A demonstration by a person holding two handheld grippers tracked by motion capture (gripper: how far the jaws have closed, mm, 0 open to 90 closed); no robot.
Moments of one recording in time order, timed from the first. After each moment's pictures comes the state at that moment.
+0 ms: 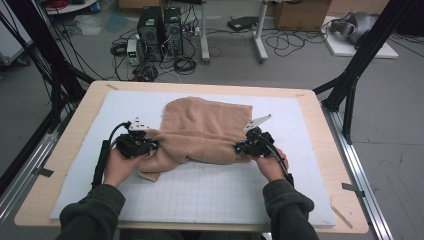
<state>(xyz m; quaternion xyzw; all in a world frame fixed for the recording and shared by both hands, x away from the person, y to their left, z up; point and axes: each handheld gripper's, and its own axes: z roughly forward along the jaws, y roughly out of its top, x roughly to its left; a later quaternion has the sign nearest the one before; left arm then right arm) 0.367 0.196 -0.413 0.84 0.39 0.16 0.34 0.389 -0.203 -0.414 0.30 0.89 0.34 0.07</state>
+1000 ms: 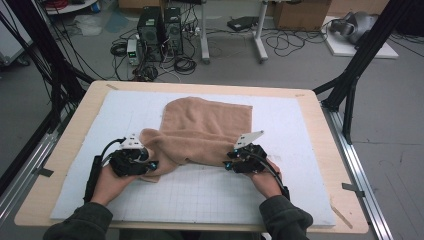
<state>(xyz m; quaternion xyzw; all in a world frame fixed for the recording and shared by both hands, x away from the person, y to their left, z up) 0.320 0.203 -0.425 0.85 0.36 0.11 0.36 0.346 -0.178 -0.423 0.23 0.90 0.36 0.09</state>
